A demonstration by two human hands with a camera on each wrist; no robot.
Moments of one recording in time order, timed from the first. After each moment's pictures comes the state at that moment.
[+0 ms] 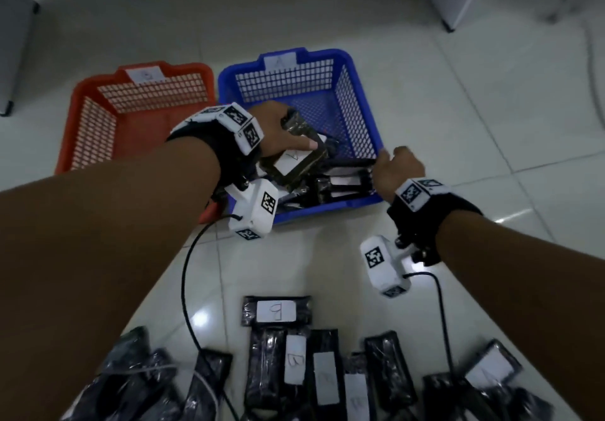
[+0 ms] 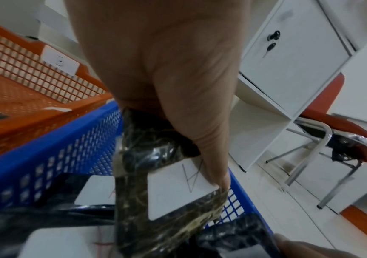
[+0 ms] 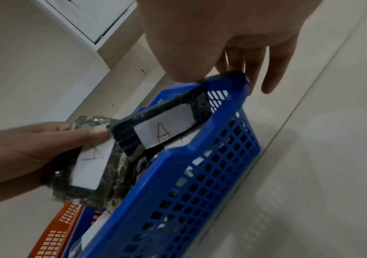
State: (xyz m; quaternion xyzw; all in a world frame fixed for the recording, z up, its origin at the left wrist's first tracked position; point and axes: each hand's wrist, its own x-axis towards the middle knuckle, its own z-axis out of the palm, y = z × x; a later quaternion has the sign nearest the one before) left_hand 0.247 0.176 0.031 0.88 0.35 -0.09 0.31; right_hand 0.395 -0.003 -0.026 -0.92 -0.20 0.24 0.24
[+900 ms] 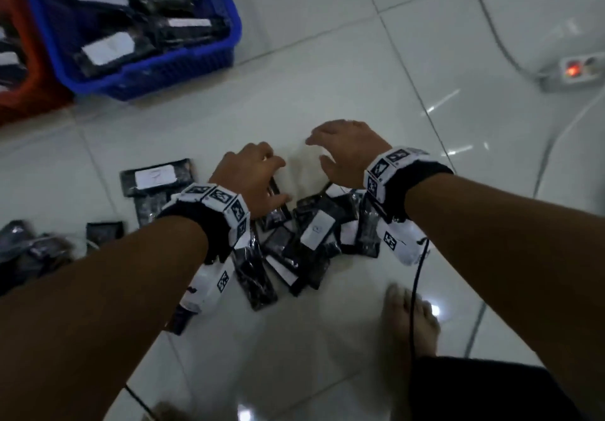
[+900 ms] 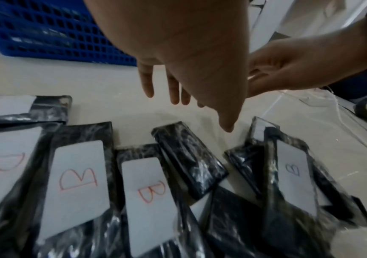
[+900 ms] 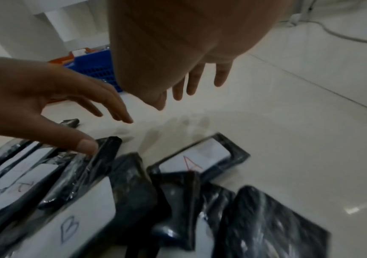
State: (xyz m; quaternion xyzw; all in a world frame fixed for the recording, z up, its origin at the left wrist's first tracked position) left_hand 0.205 -0.143 -0.050 0.97 0.13 -0.14 0.16; right_hand 0.385 -0.269 -0.019 -0.77 -0.58 0.27 -0.02
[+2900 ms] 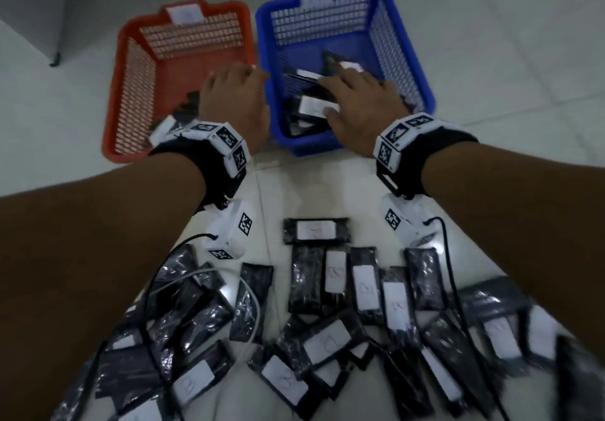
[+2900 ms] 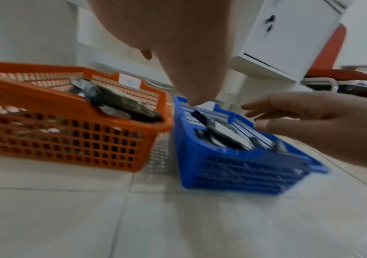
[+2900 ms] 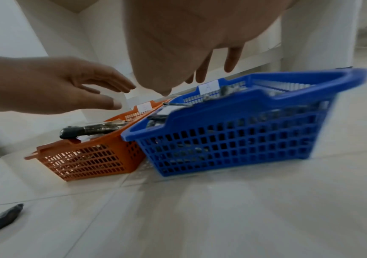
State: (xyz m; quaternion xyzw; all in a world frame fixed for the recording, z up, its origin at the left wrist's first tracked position) left_hand 0.095 0.111 0.016 0.92 0.38 0.09 0.00; right_hand 0.275 -0.003 0.006 -0.78 -0.62 0.06 0.08
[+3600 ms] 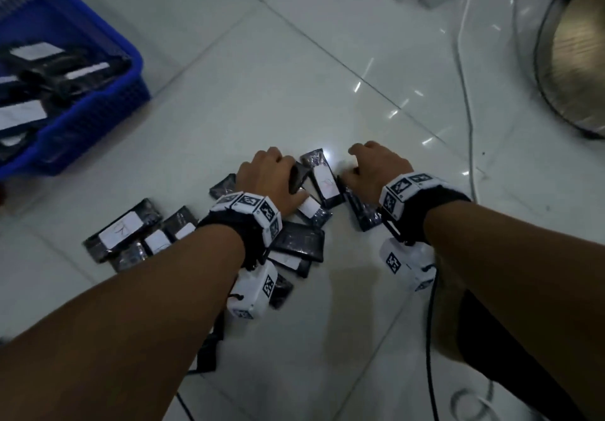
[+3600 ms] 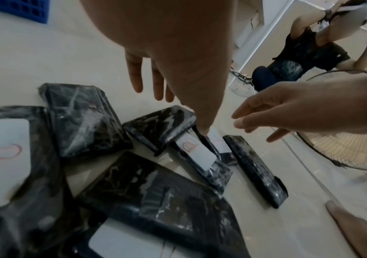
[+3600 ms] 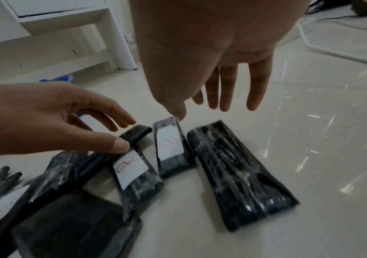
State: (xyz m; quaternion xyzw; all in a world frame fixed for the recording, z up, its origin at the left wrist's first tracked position) left_hand 0.231 -0.214 -0.054 0.98 0.04 -0.16 0.15; right_hand 0.309 -0.400 -0.025 -0.96 -0.15 0.25 0.02
